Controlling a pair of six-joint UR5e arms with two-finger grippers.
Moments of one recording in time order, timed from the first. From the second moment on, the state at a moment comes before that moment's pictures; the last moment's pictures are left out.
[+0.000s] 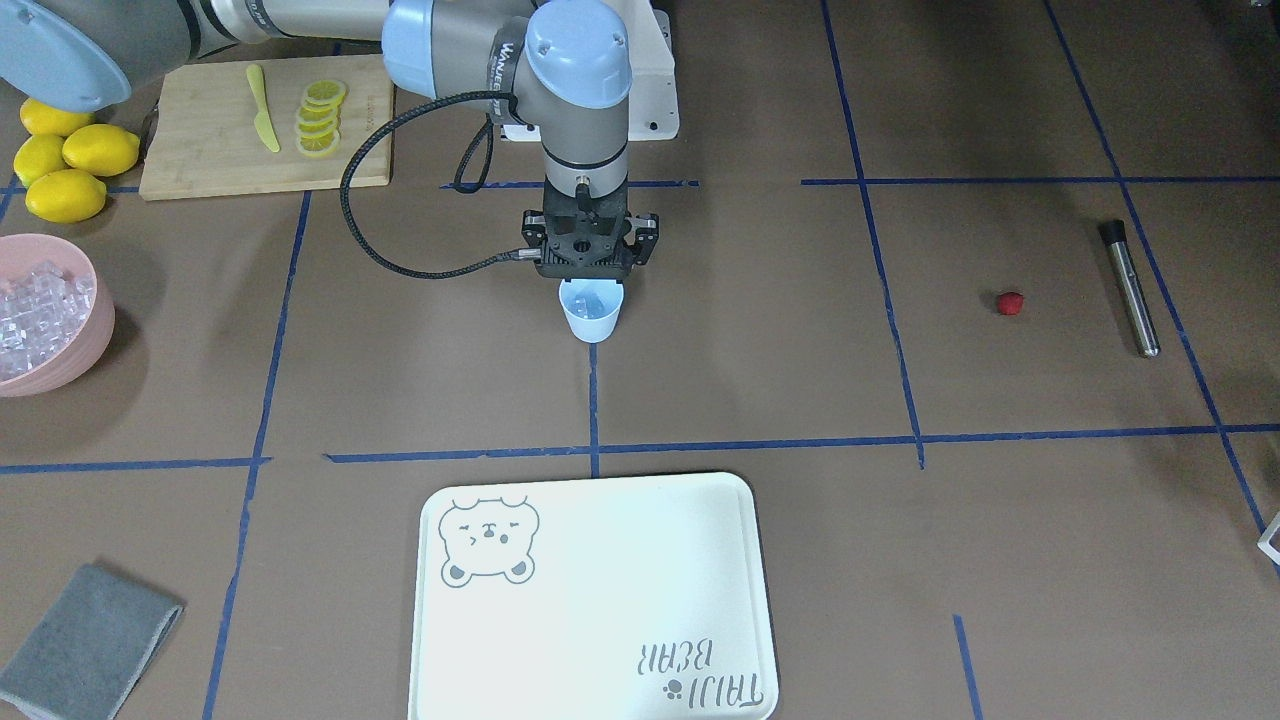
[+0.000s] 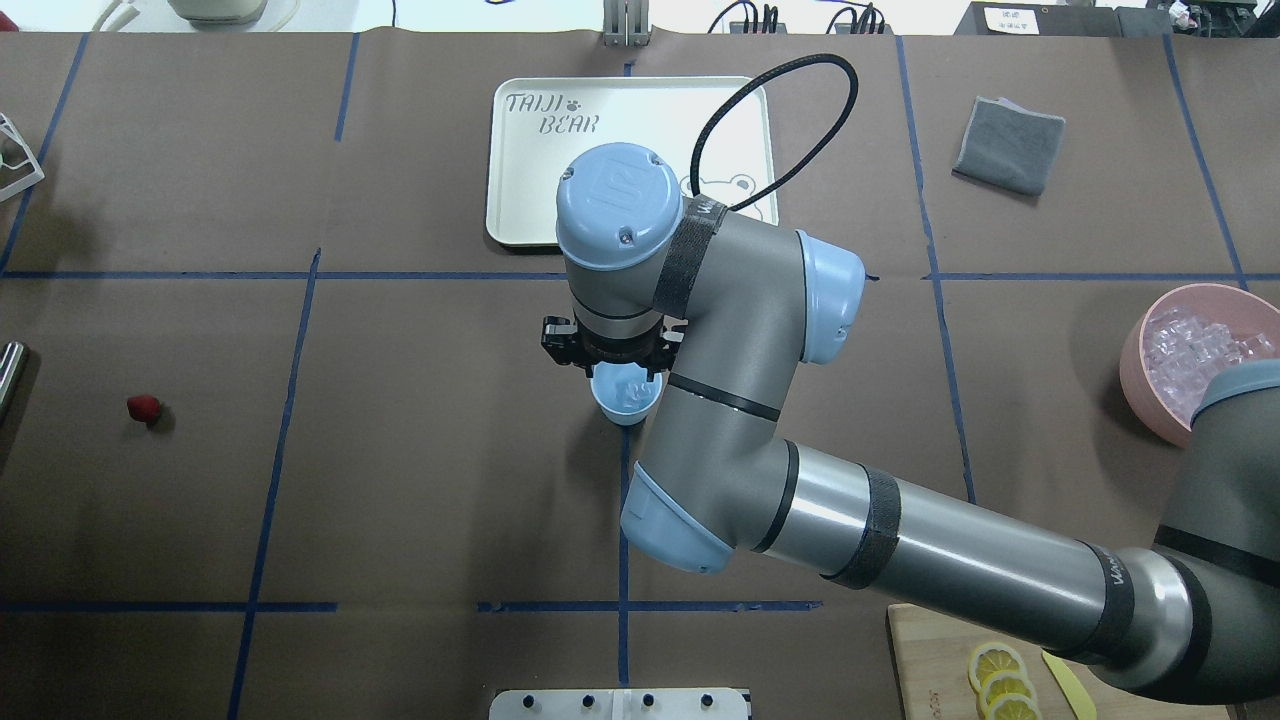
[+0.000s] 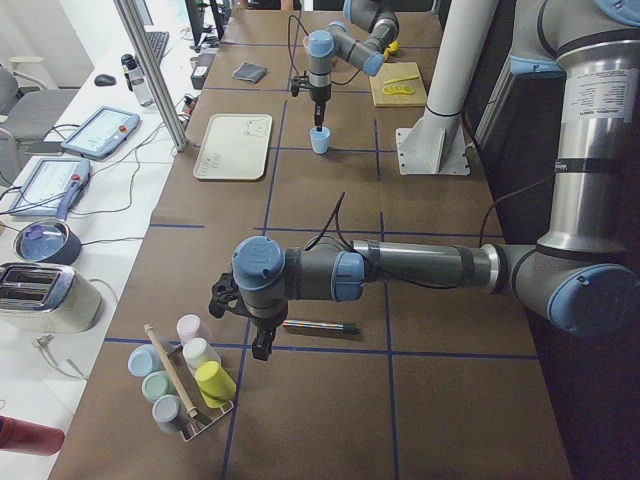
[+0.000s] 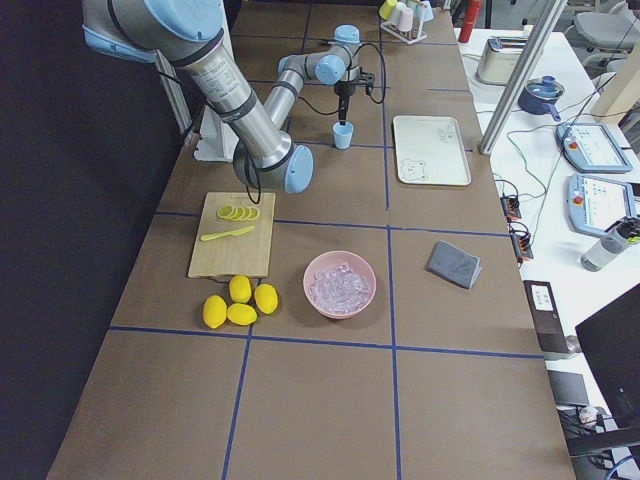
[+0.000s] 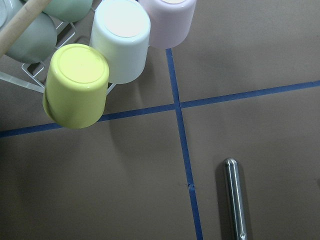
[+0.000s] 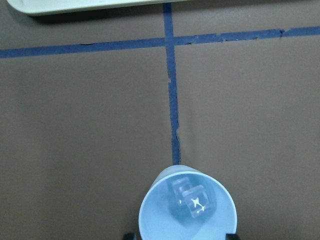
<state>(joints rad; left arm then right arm) -1.64 -1.57 -1.62 -1.54 -2.40 0.20 0.51 -0.68 1.58 -1.74 1.90 1.28</state>
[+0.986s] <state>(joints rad) -1.64 -1.57 -1.63 -1.54 -2.40 0.20 0.53 -0.69 1.63 -1.74 1.91 1.27</state>
